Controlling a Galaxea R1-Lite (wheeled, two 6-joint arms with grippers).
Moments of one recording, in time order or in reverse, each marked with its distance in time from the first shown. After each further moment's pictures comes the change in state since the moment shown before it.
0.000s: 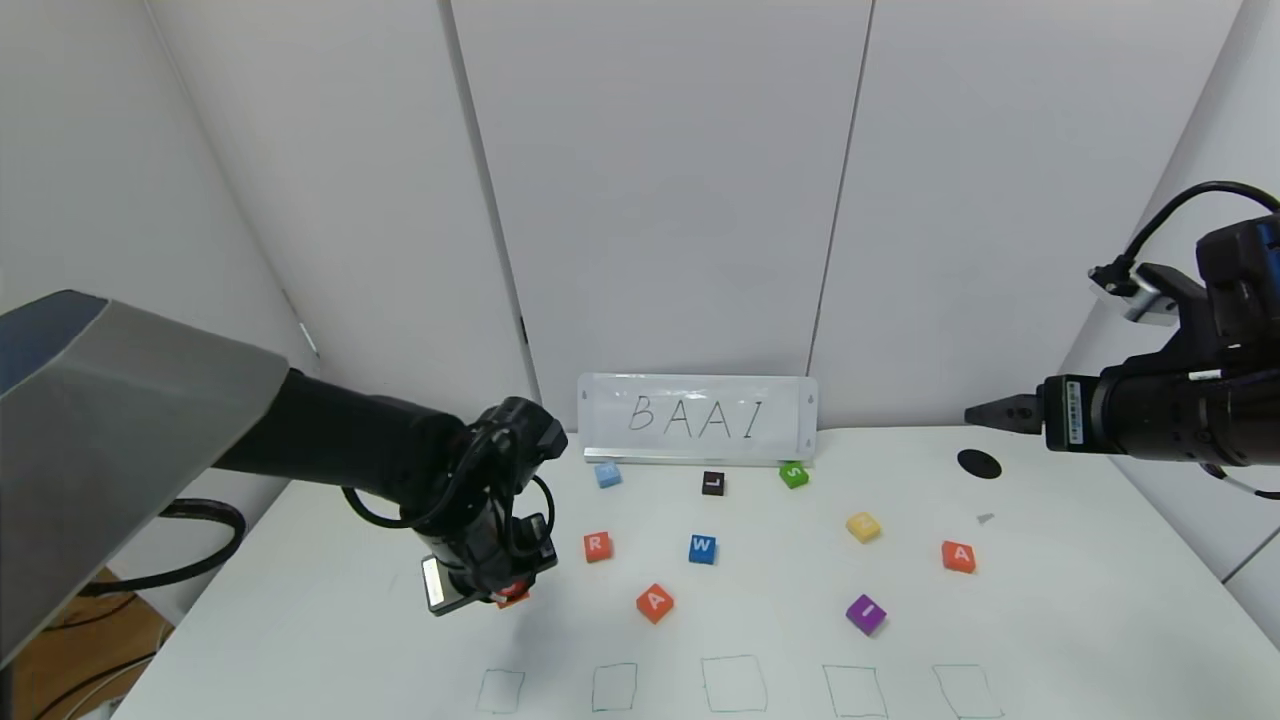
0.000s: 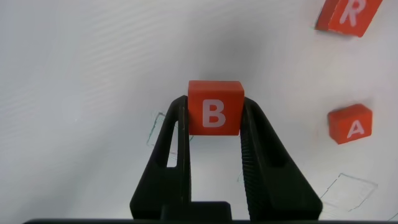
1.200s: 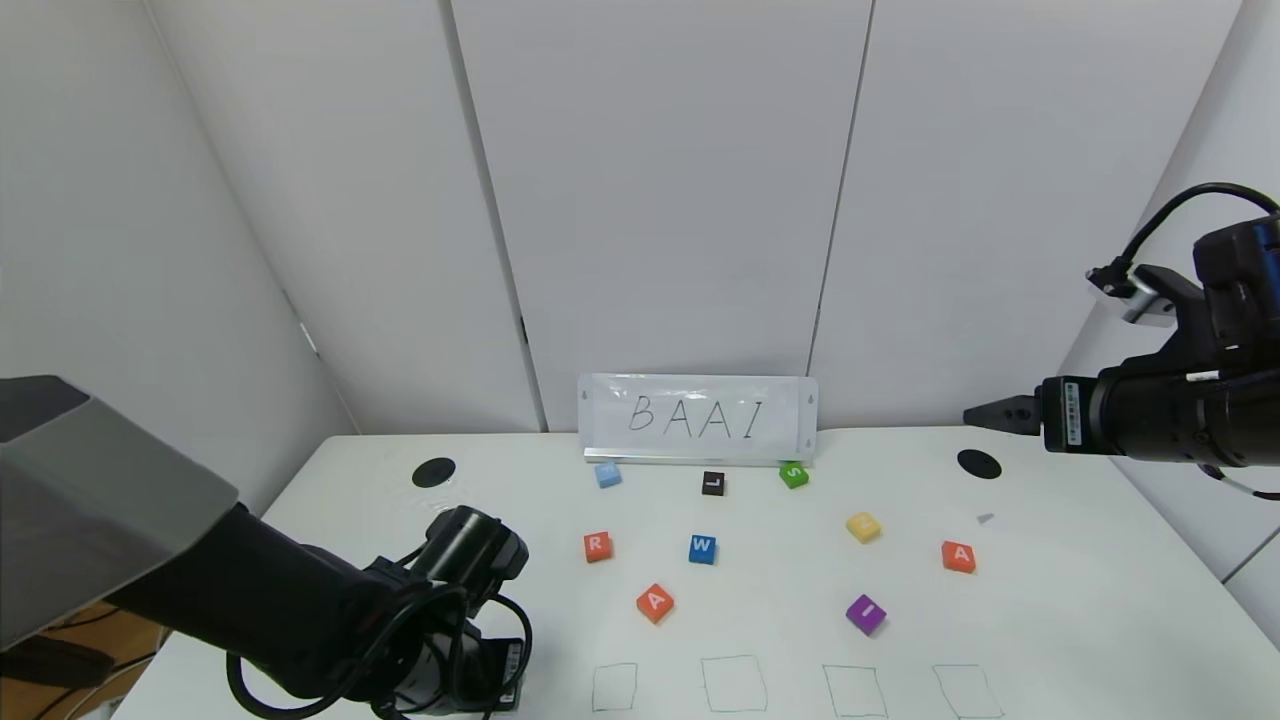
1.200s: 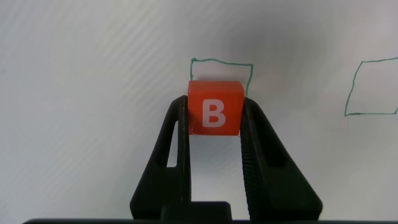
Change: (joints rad) left arm -0.030 -0.101 0.511 -0.449 -0.039 0.381; right arm 0.002 0.002 0.001 0.000 0.000 0.000
